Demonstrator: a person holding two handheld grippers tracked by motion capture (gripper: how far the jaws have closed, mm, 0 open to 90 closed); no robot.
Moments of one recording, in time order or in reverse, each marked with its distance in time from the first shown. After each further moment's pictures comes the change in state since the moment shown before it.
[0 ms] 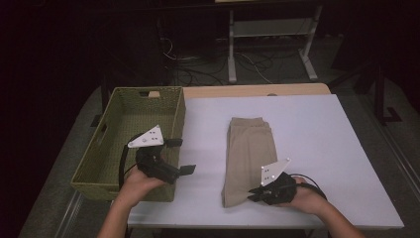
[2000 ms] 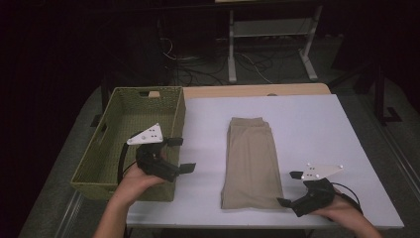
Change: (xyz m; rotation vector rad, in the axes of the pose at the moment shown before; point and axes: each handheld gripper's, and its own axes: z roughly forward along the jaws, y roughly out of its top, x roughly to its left) left arm 0.003 0.004 0.000 -0.019 -0.025 -0.023; right arm 0.009 -0.065 -0.060 -0.191 -0.288 0.314
